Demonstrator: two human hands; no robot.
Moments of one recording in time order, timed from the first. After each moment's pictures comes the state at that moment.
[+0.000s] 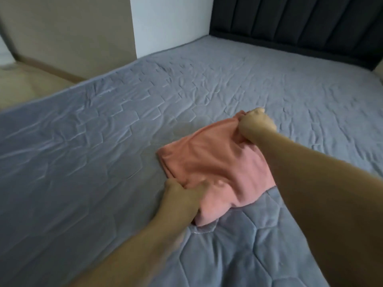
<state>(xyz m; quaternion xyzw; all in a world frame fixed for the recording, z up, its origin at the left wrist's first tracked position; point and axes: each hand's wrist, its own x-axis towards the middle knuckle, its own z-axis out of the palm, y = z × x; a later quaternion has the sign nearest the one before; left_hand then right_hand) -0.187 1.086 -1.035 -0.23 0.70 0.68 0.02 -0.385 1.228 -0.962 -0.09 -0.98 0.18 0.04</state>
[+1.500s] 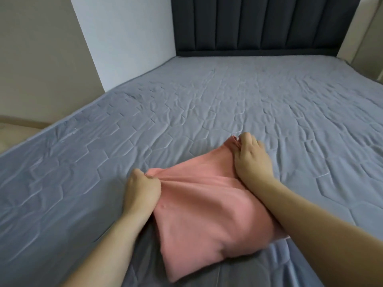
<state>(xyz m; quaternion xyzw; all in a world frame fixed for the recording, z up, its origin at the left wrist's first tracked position) -0.328 1.032 -1.052 -0.26 0.90 0.33 -0.09 -0.393 1.277 -1.063 0.01 -0.92 0.28 0.28</state>
